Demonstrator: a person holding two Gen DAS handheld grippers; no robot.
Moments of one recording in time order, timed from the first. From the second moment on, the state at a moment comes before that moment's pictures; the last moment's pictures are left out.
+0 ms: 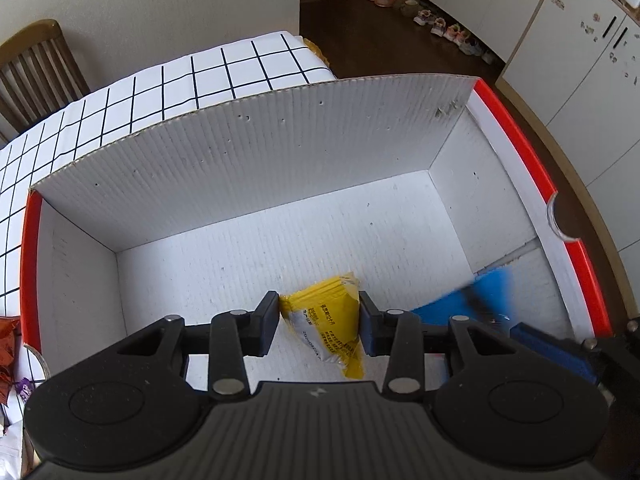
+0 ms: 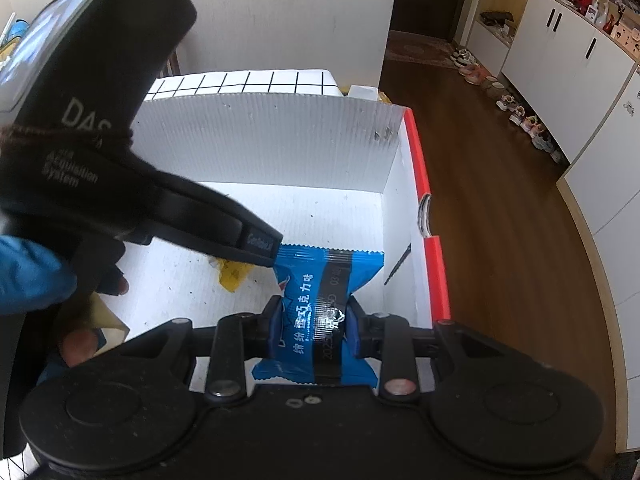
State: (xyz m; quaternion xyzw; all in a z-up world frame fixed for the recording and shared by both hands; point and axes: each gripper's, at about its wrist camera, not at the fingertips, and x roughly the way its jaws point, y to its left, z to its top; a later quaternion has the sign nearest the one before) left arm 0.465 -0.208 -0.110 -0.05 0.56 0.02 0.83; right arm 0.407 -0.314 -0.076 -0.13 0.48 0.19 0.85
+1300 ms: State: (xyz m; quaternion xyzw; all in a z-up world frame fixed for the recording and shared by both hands) left arm 0.335 -0.149 0.020 -0.08 0.43 0.04 0.90; right arm 0.348 -0.323 0.018 -0.08 0.39 0.24 0.88
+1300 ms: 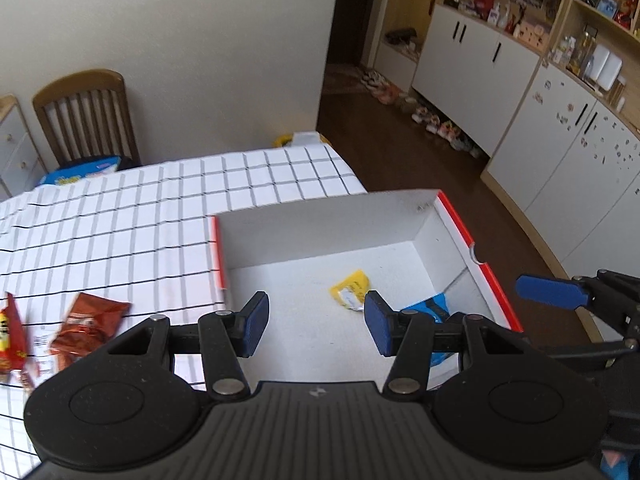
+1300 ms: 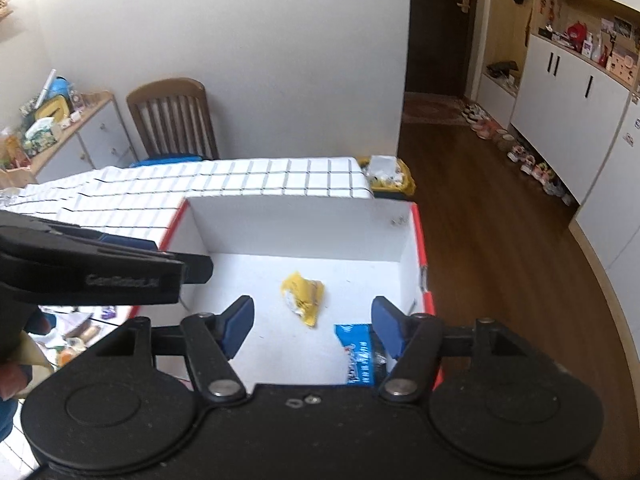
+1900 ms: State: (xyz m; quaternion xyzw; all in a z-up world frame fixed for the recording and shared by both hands) left arm 0.233 -0.056 0.045 -0.09 0.37 0.05 0.92; right arm 0.277 -0.257 0.049 -0.06 0.35 0.26 0.90
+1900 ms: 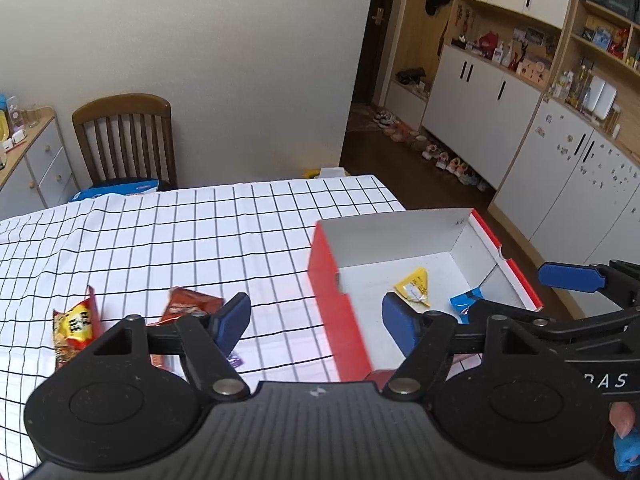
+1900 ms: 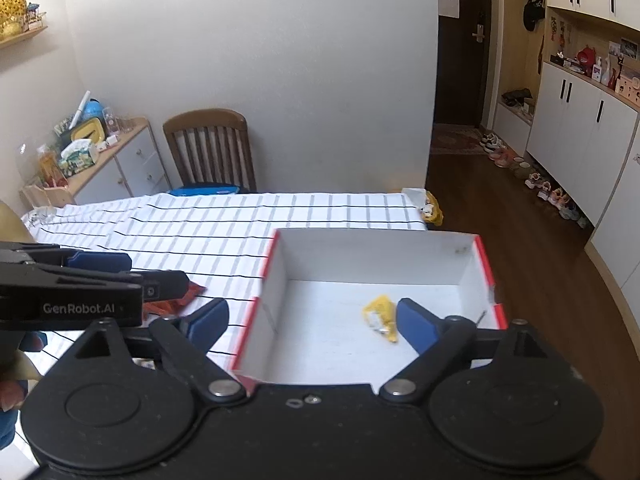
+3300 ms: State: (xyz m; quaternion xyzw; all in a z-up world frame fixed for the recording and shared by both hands) left arm 0.164 0.195 -0.024 -0.05 0.38 0.09 0.92; right arm 0.200 -0.099 -0.031 -0.04 0.42 0.22 0.88
